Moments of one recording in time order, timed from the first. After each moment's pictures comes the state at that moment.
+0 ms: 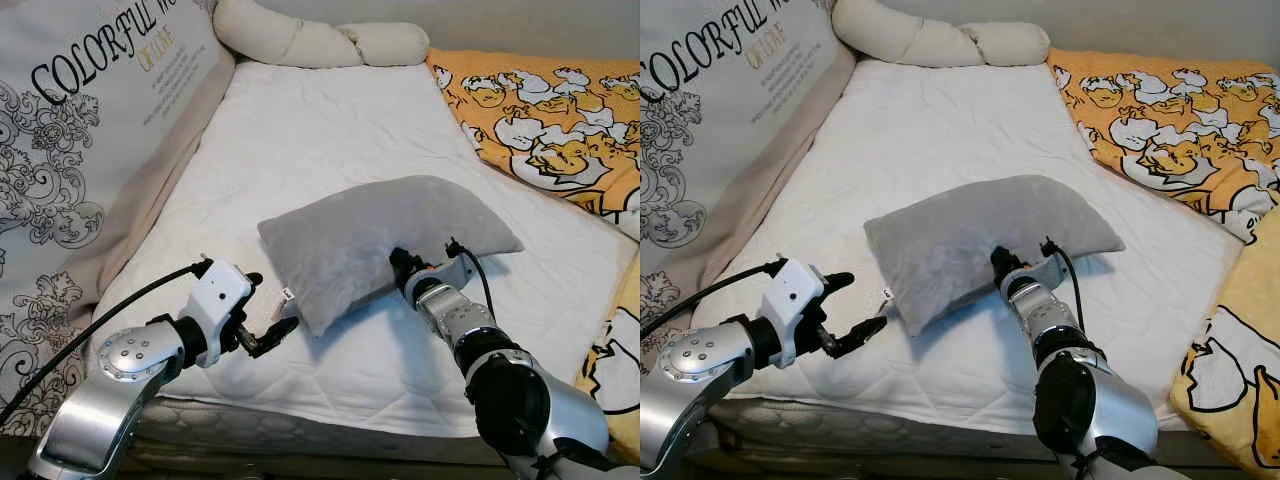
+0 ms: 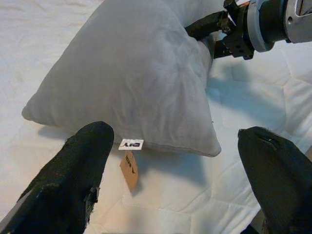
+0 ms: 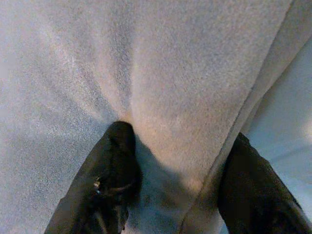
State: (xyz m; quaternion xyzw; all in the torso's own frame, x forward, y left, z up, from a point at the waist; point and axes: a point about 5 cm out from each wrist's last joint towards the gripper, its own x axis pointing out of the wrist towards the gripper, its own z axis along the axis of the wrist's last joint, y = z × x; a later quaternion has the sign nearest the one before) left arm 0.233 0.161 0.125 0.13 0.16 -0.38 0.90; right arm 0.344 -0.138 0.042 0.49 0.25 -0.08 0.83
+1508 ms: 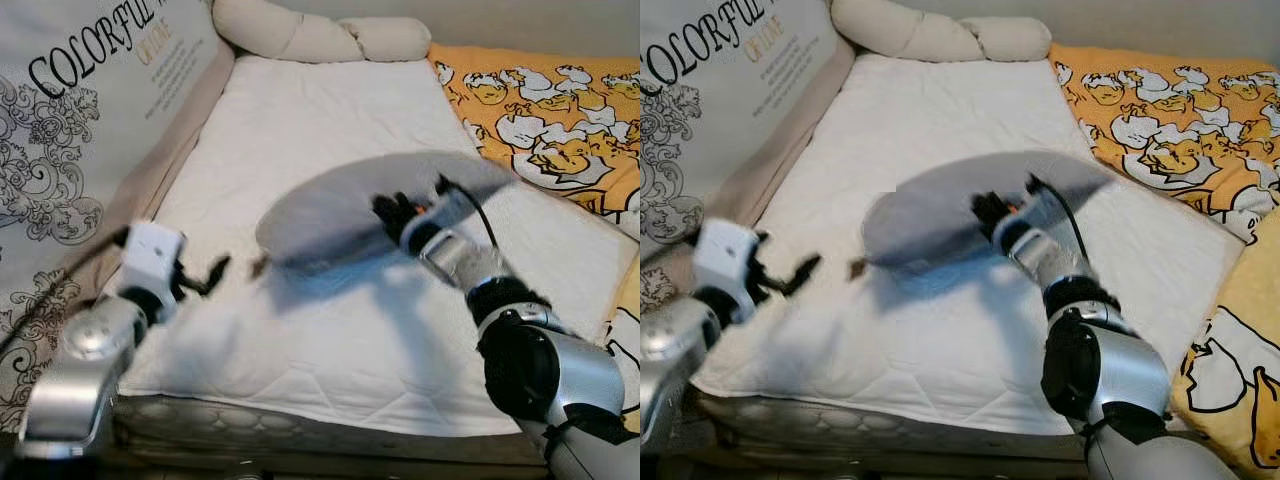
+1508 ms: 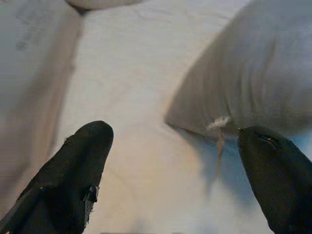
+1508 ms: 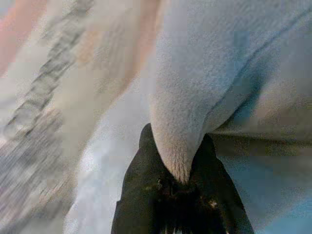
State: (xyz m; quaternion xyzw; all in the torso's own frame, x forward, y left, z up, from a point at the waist) left arm 0.267 0.219 0.147 0.11 0.10 -0.11 0.98; right arm 0.382 -0.119 0.127 0.43 0.20 0.20 0.86
